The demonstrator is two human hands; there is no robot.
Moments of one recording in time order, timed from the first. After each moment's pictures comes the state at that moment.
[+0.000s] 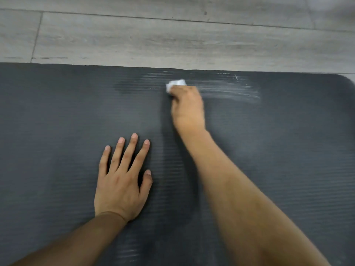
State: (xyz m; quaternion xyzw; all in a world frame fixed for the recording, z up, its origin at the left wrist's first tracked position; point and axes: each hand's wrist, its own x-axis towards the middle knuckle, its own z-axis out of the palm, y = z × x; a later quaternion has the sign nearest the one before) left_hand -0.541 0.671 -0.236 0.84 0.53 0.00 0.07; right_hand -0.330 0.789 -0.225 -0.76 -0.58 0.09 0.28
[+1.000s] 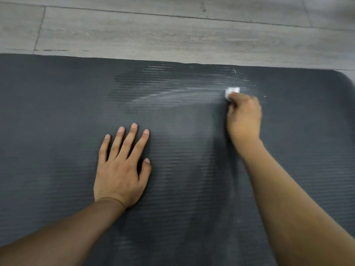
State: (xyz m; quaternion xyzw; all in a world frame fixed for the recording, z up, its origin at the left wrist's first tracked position) left_hand -0.540 0.670 -0.238 0.84 0.54 0.03 0.06; right_hand -0.234 0.706 -0.205 -0.85 -0.48 0.02 0.20
